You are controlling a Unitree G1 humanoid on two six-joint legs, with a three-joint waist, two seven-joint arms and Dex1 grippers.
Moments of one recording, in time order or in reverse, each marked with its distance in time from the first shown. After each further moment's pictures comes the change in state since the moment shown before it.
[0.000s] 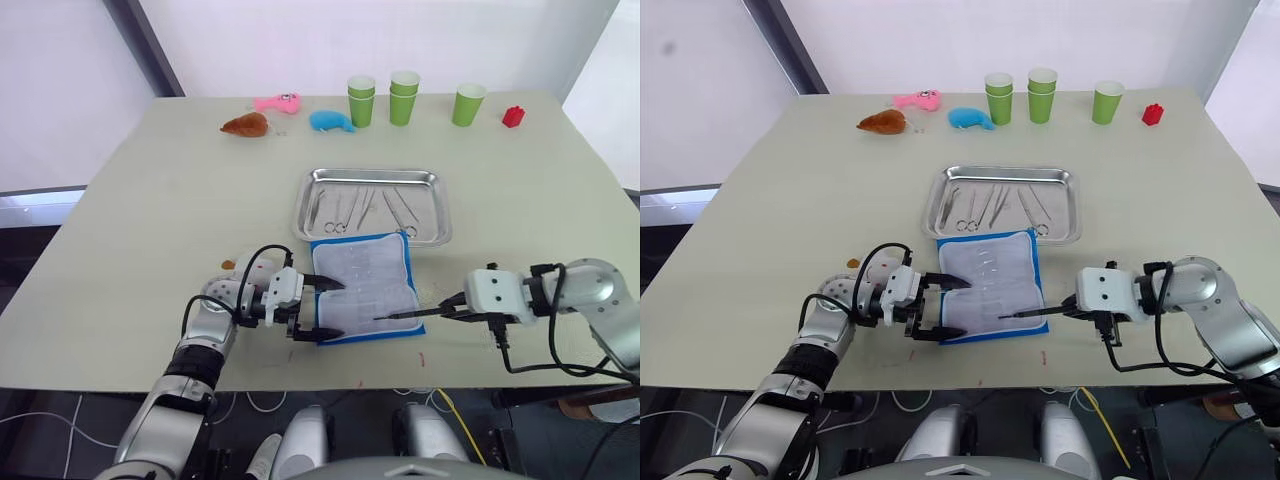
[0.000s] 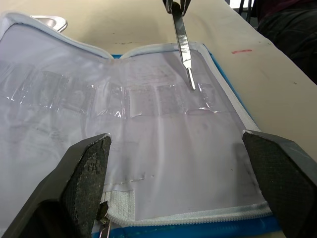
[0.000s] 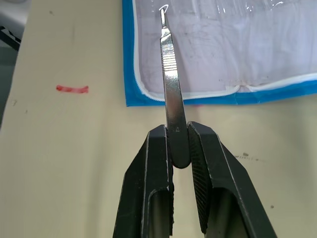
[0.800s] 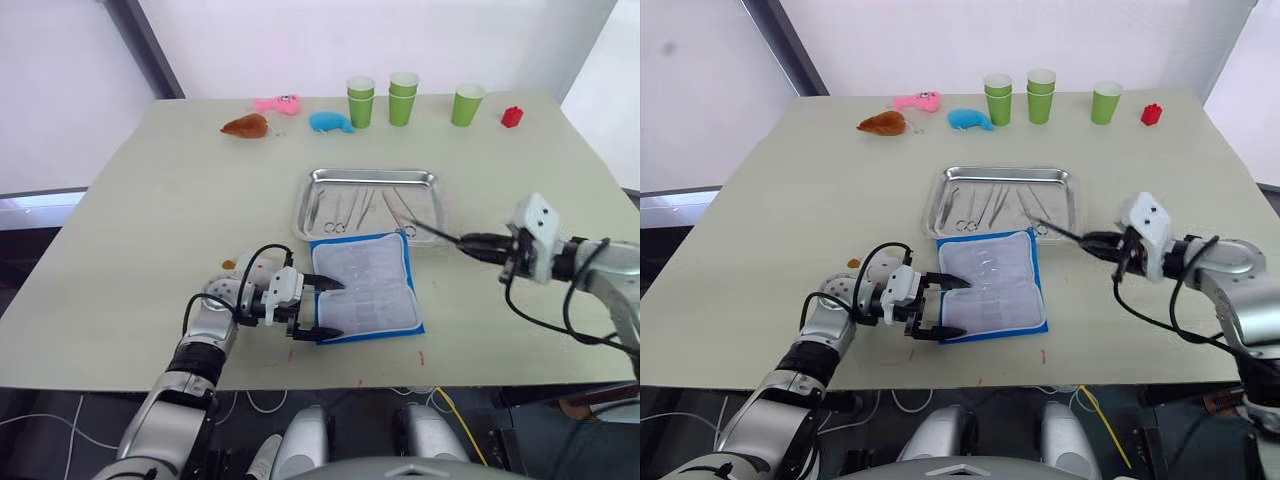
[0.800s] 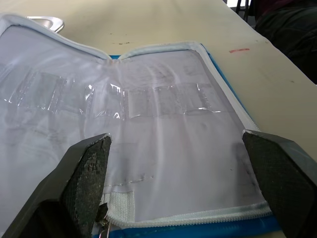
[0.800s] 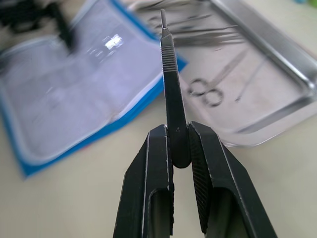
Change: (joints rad) left arm -0.023 -0.005 0.000 0.050 0.000 -0.032 -0.016; right arm -0.129 0.230 -0.265 0.115 0.230 0.386 -0.328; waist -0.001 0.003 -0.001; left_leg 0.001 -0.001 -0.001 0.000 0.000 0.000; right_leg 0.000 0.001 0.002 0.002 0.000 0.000
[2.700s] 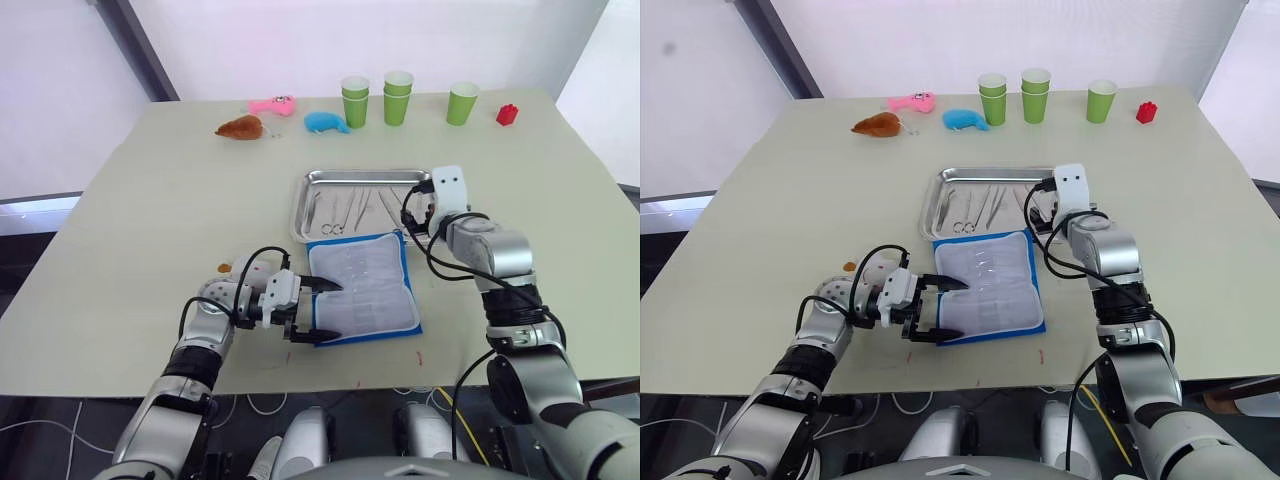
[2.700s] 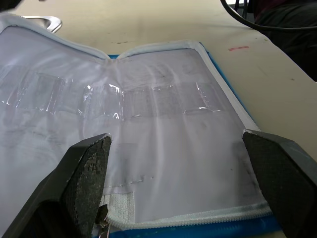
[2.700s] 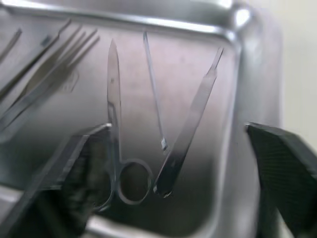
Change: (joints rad) left arm 0.028 0.016 0.002 -0.029 -0.009 -0.004 0.011; right arm -0.378 0.571 0.044 0.358 -0.245 0.287 -0.768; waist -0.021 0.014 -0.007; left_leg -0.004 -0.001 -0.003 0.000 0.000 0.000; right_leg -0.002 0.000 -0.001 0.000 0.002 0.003
